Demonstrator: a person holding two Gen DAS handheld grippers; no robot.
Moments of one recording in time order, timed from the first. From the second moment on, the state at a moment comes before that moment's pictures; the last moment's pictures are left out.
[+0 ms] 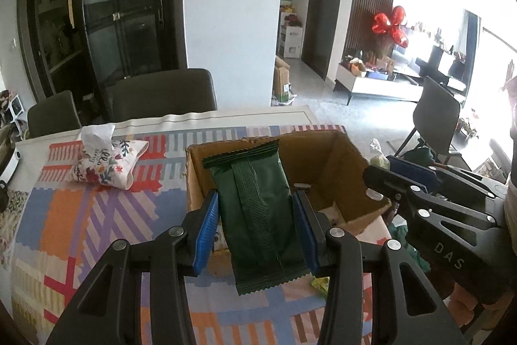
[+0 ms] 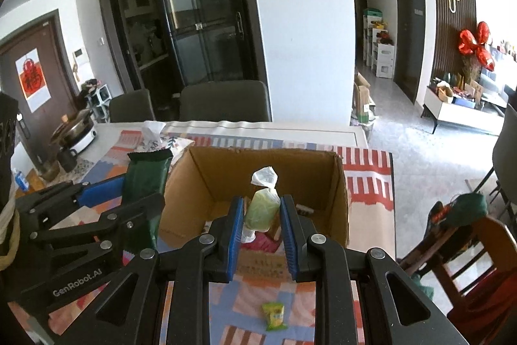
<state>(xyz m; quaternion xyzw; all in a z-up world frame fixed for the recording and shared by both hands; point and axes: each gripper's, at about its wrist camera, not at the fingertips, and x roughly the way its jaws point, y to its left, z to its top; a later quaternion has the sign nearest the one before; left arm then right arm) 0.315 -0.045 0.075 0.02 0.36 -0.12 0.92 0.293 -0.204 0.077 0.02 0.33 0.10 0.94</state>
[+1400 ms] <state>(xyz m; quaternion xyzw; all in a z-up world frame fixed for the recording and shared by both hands) 0.246 -0.034 -0.009 0.05 0.41 -0.07 0.91 0.241 -0.203 -0.002 -0.02 0.39 0.12 0.91</state>
